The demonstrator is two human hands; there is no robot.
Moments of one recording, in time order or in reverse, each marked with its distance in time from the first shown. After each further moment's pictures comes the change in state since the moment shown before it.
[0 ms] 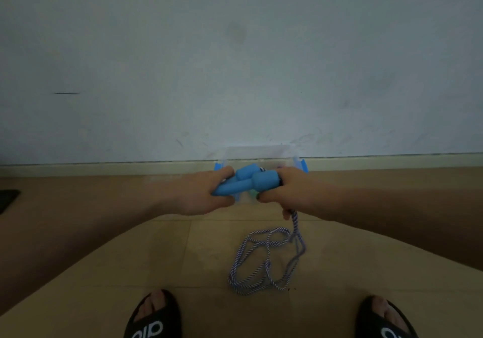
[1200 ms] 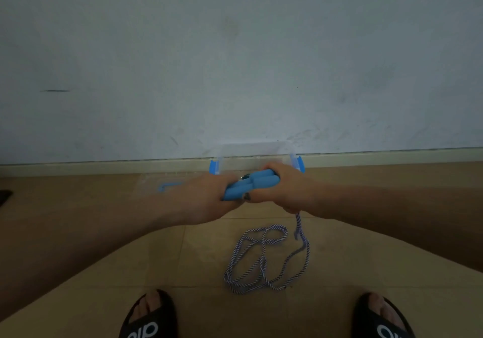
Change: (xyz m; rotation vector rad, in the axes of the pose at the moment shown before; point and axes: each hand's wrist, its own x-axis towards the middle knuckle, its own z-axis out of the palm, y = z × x) left_hand 0.011 0.017 0.020 0.129 0.124 0.018; right_hand 0.009 0.009 -0.003 0.126 -0.021 -0.014
